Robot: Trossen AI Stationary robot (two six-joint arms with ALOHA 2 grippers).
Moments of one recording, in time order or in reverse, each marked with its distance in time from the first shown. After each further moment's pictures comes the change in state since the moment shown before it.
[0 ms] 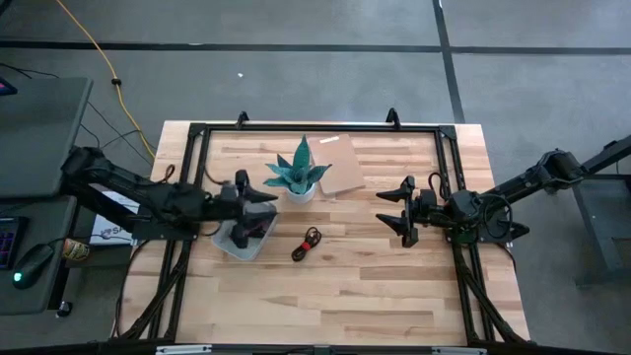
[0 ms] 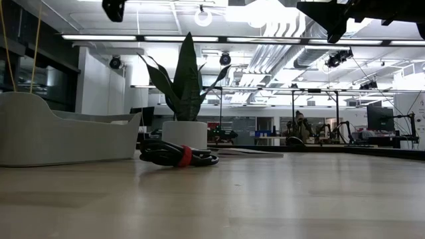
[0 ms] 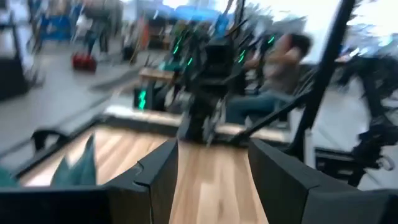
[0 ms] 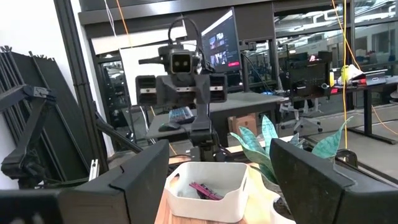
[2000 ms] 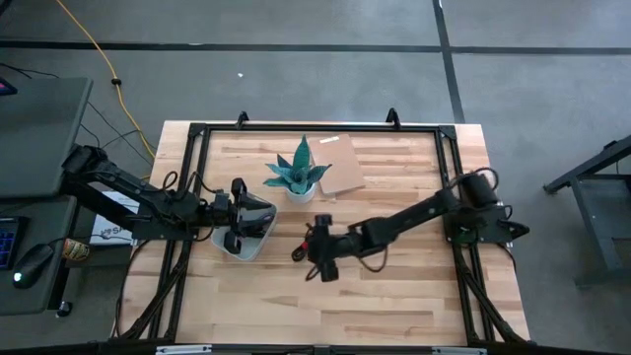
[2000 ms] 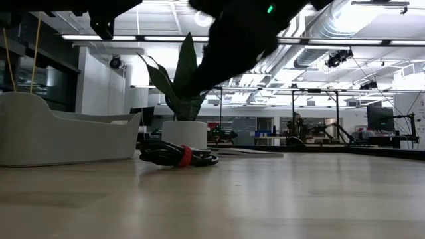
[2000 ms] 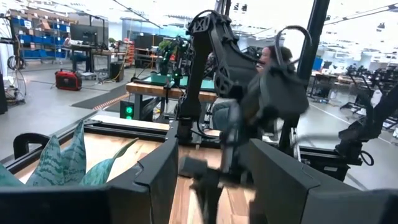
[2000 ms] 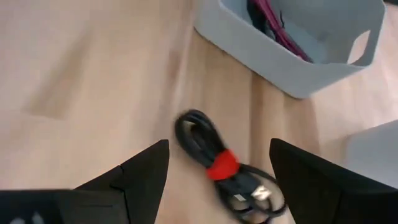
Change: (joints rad) left arm -0.047 -0.050 -0.236 0.284 0.012 0.047; right arm -0.044 1.028 1.034 -1.040 -0.153 -0.082
